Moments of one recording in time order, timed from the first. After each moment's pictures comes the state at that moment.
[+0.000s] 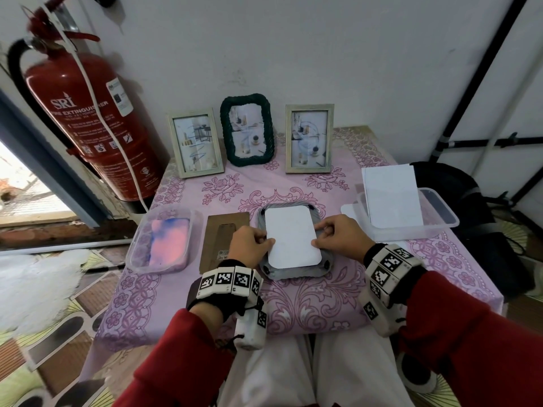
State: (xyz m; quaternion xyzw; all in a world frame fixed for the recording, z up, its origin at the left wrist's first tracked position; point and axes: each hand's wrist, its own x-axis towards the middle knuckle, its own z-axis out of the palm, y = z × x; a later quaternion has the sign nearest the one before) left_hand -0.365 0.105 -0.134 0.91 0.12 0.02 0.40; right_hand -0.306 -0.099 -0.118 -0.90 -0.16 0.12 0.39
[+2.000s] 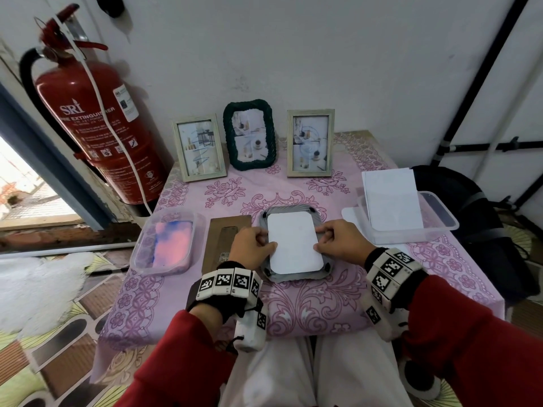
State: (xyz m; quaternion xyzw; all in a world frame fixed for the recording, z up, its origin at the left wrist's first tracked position) left_hand -0.365 0.105 -0.131 0.91 0.11 0.04 0.39; right_hand -0.311 -0.100 -0.117 -0.90 -0.17 0.14 0.38
